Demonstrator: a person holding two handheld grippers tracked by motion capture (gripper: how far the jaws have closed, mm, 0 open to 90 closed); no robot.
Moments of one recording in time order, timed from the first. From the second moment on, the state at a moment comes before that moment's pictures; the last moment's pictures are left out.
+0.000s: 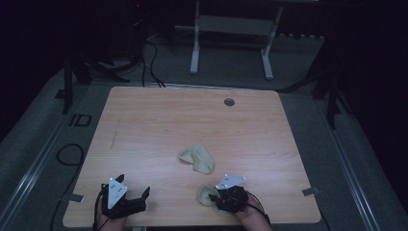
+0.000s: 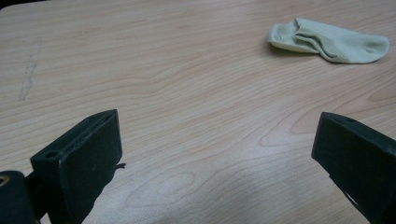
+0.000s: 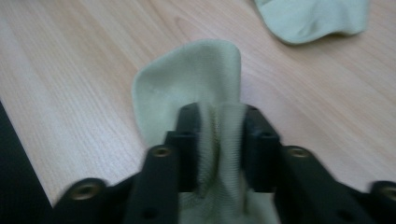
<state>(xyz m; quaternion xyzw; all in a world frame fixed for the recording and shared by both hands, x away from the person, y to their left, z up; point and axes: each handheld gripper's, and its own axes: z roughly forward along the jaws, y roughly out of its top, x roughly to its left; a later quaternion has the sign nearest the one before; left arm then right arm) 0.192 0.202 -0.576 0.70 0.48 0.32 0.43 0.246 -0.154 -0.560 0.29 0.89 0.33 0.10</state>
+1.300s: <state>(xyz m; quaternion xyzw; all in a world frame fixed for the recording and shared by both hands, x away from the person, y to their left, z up) 0.210 0.051 -0.565 0.86 0.27 0.12 0.42 0.214 -0.144 -0.556 0.32 0.88 0.32 0.11</state>
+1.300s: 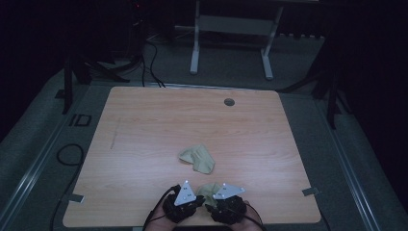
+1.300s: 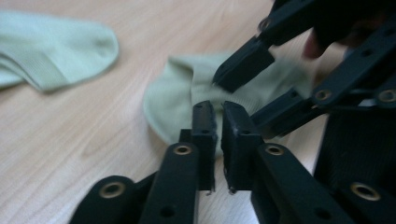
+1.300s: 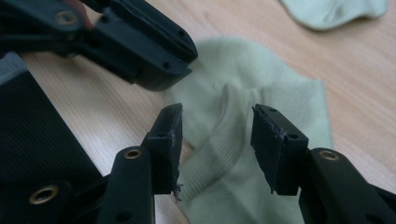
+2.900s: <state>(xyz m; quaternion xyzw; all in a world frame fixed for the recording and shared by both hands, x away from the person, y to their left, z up) 0.225 0.051 -0.575 0.87 0.26 0.12 0.39 0.241 -0.257 -0.515 0.42 0.82 0.36 0.16</state>
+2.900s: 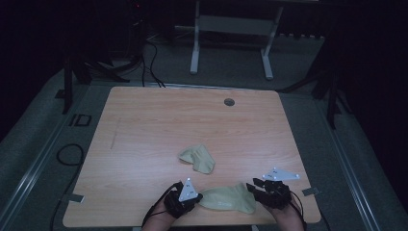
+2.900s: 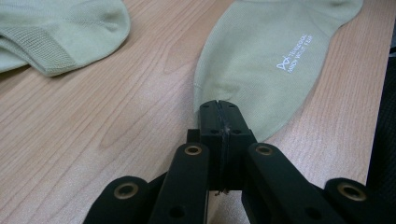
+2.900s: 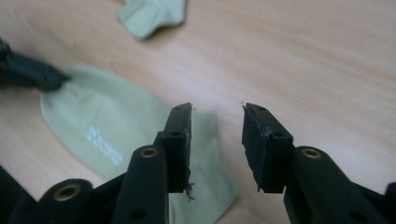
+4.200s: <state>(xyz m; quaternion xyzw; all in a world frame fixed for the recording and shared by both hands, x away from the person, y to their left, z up) 0.218 0.085 -0.555 0.83 0.30 0.11 0.45 0.286 -0.205 -0.510 0.39 0.84 0.36 0.13</state>
